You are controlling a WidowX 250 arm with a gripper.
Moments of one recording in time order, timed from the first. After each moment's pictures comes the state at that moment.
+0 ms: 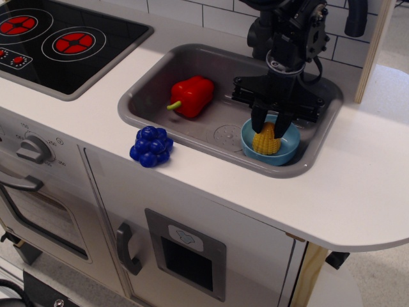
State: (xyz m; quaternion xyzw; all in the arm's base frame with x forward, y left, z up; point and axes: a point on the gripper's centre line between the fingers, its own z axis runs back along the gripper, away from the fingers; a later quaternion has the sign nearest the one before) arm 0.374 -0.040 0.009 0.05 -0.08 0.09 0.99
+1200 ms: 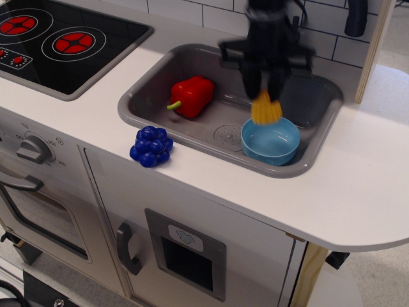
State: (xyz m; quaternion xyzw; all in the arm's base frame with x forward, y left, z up) arm 0.374 -0.008 0.071 -0.04 -0.08 0.11 0.99
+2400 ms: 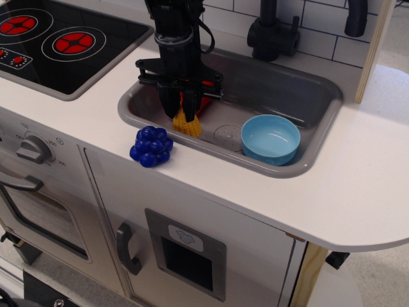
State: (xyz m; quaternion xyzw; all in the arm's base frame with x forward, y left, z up) arm 0.333 0.057 0.029 0.01 -0.06 0.08 0.99
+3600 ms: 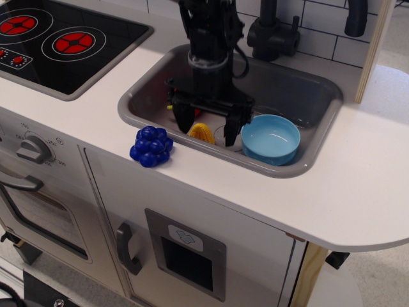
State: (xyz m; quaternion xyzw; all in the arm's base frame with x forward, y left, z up) arm 0.325 0.025 0.033 0.01 -0.06 0.06 1.00
